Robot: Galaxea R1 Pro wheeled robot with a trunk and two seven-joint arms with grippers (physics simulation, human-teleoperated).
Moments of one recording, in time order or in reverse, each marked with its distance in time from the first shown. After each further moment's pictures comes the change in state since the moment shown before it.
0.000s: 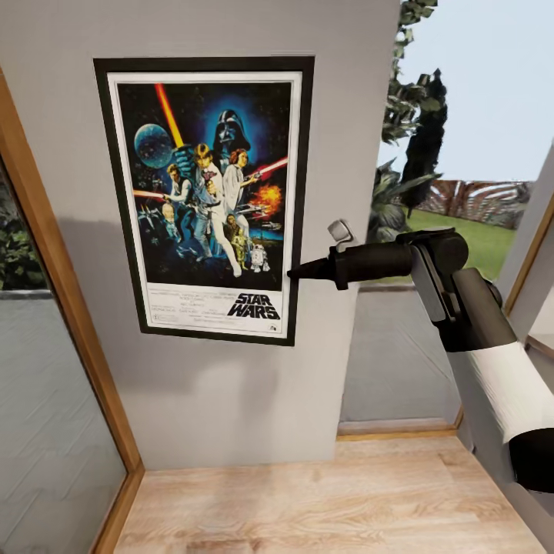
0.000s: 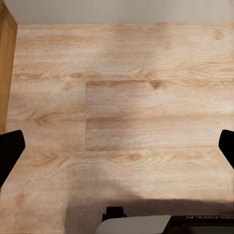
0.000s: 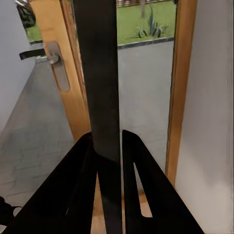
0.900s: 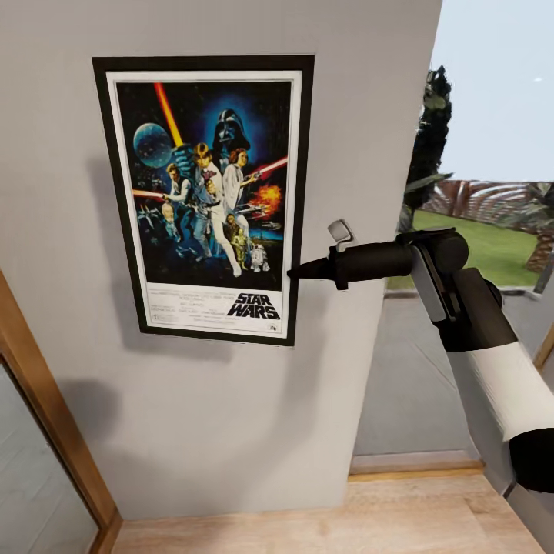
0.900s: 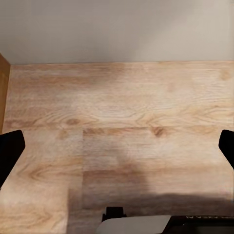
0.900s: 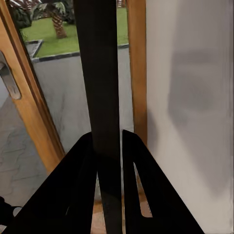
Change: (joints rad) left arm 0.000 0.000 0.000 0.000 0.000 0.000 0.000; right arm 0.000 0.000 0.000 -0.003 0.000 -0.001 0.000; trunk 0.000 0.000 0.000
